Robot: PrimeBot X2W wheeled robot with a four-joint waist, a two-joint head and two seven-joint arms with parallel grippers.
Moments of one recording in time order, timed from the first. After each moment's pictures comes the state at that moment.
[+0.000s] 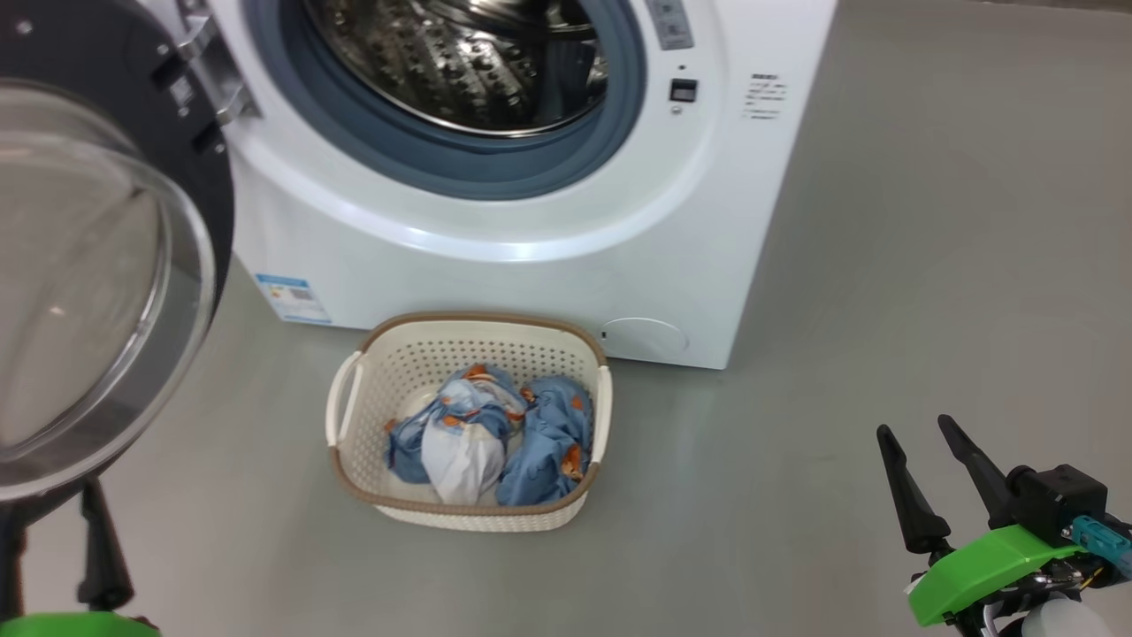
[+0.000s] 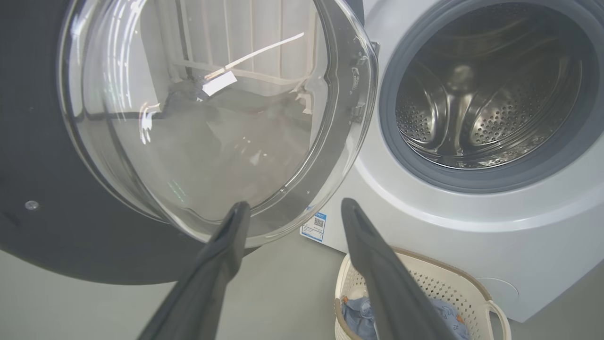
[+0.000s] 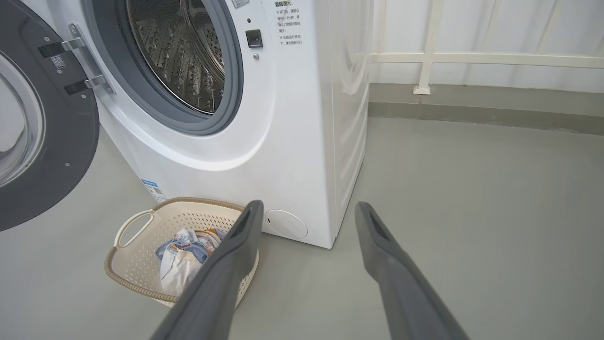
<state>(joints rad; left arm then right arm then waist) -0.09 0.11 0.32 0.30 -0.29 -0.13 -0.26 -0.14 -0.24 0.05 0.35 0.31 0.13 -0.25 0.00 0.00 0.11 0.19</state>
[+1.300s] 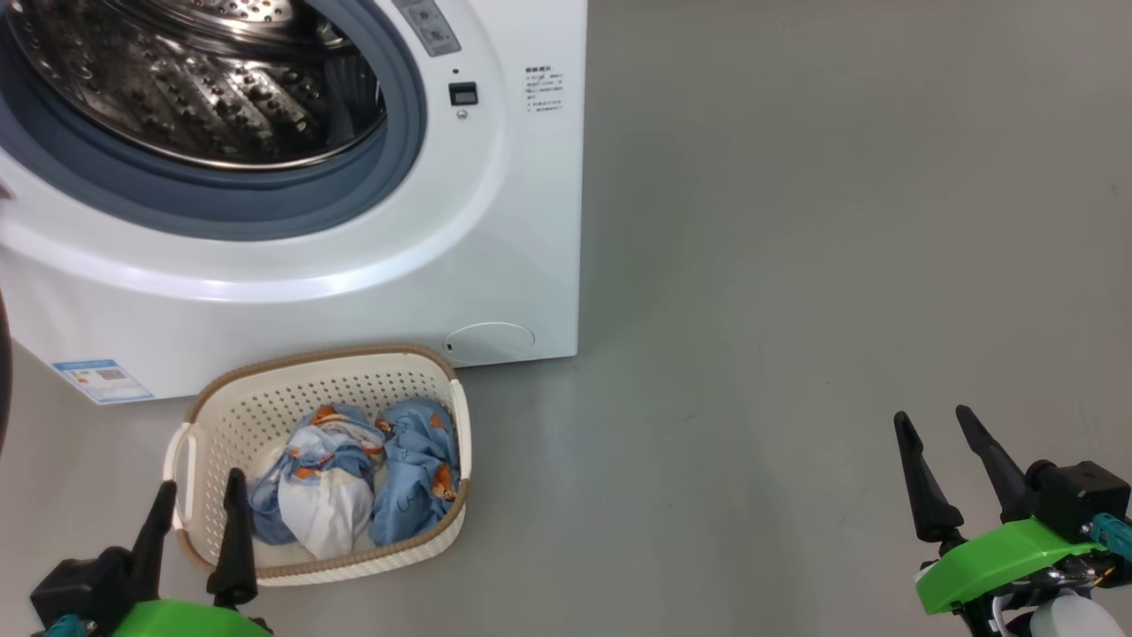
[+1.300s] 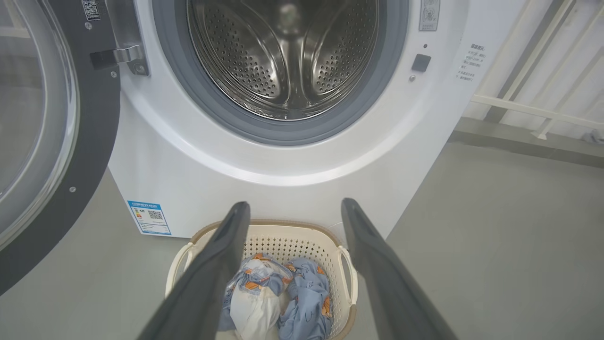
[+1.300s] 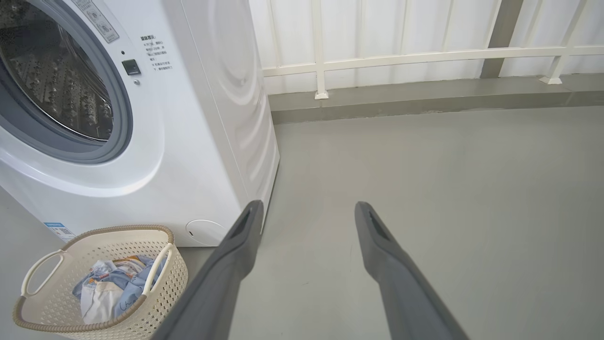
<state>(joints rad) -0.06 0.13 0.03 0.28 -0.36 -0.13 -0.26 -0.14 -0.21 -0.01 0.33 0.31 0.13 -0.25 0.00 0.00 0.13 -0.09</state>
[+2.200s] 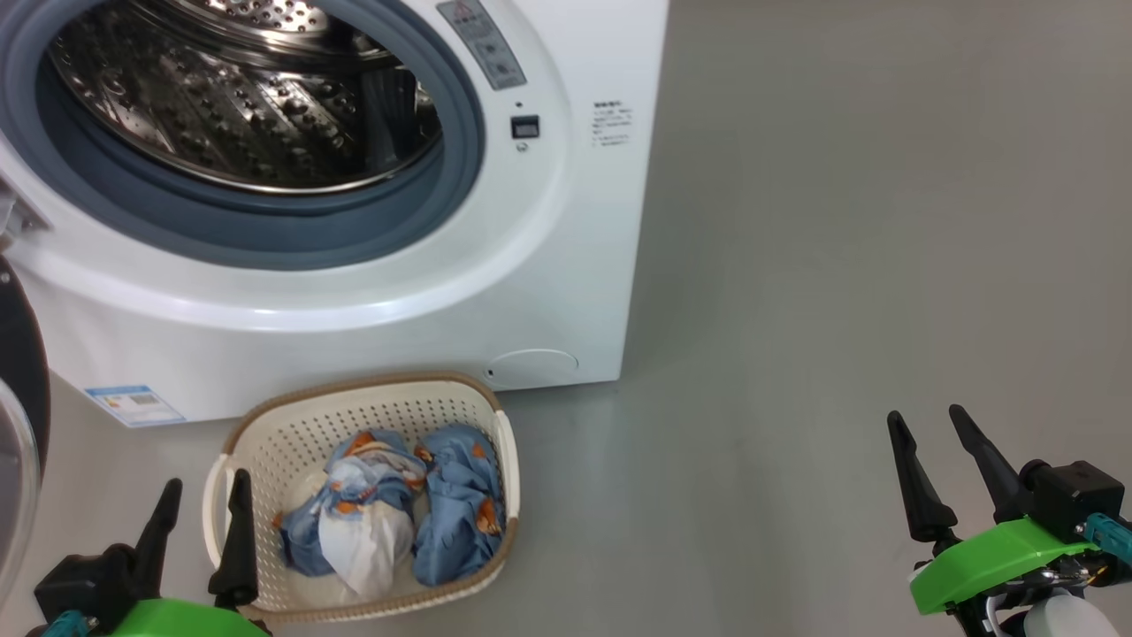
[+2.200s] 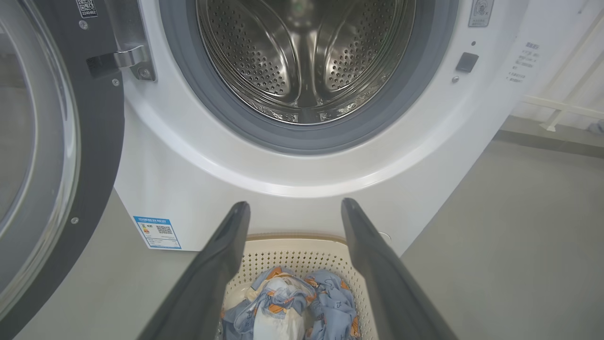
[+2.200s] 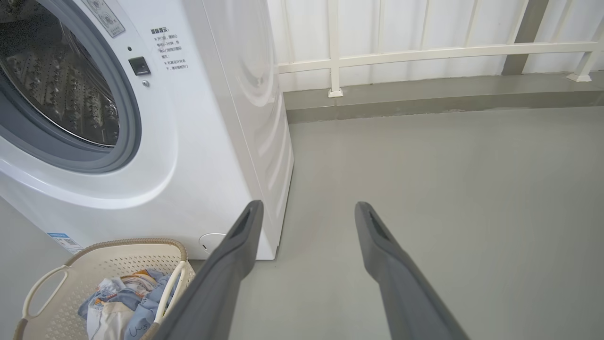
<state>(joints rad) -0.07 0.17 -0.03 0.28 -0.40 -0.13 -0.26 -0.14 -0.20 -0.01 0.32 0.31 0.13 -0.25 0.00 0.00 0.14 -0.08</state>
